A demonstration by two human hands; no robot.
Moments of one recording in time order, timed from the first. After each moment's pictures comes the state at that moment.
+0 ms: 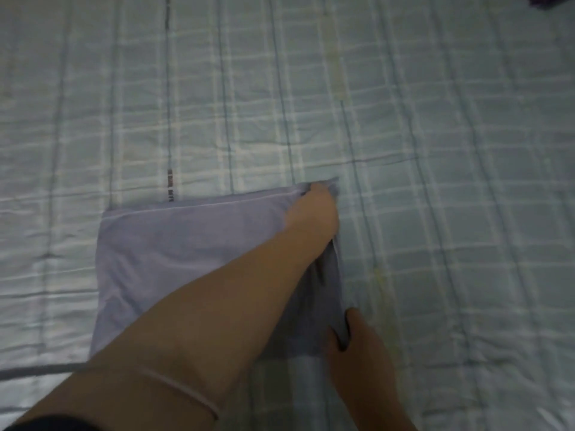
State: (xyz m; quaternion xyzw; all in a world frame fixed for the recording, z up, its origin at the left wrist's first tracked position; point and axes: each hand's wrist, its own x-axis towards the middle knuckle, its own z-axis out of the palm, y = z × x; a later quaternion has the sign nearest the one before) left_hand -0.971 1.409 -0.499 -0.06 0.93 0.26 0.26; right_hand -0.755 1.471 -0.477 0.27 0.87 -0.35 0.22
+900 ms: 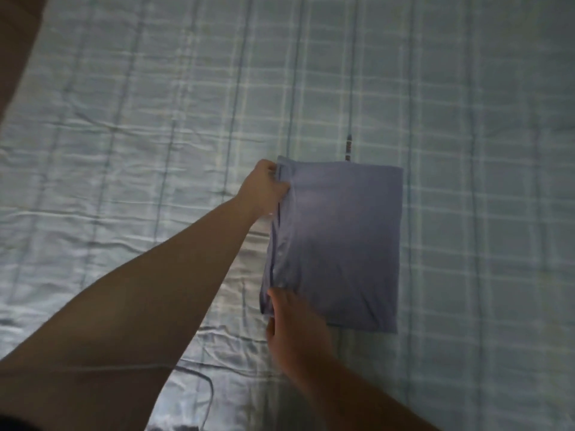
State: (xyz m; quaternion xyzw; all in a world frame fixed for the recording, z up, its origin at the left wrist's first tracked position) left_hand -0.937 0.963 -0.518 -0.19 0.85 0.44 0.20; right_hand -0.724 1.099 -0.505 -0.11 0.92 -0.26 0.26
